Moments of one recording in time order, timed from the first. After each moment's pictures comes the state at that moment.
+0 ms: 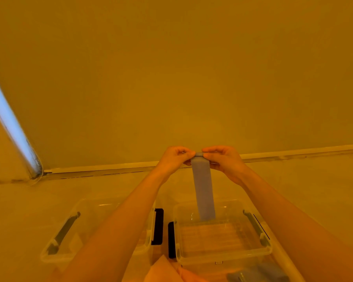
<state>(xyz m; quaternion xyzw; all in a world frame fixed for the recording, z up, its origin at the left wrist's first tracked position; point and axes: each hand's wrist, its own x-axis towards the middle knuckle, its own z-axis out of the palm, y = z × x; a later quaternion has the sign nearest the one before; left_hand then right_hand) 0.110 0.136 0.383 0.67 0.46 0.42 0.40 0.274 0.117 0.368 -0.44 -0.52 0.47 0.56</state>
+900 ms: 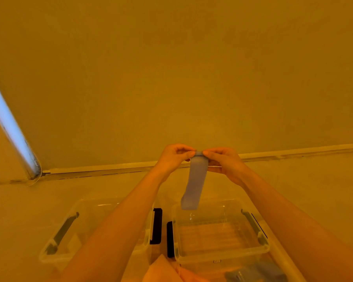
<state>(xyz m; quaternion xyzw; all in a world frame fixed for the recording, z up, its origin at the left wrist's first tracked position) 0.110 0.136 0.384 0.68 0.43 0.44 0.40 0.279 0.115 0.366 -0.47 -0.49 0.49 0.55</state>
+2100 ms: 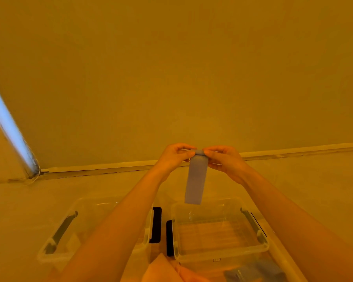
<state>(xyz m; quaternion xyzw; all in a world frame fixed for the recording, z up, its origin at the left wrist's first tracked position) 0.111 0.135 0.384 0.67 0.43 0.42 0.43 0.281 0.118 0.363 -0.47 -0.49 0.48 0.56</state>
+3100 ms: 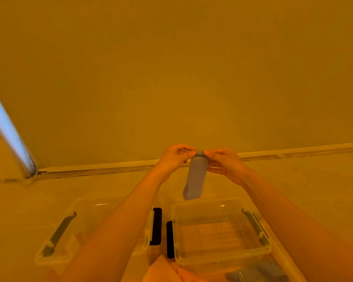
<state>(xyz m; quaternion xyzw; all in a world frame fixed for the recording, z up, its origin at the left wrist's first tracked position) 0.108 0.151 0.376 0.67 0.44 0.42 0.43 0.279 0.133 0.354 -0.46 -0.48 0.52 0.53</state>
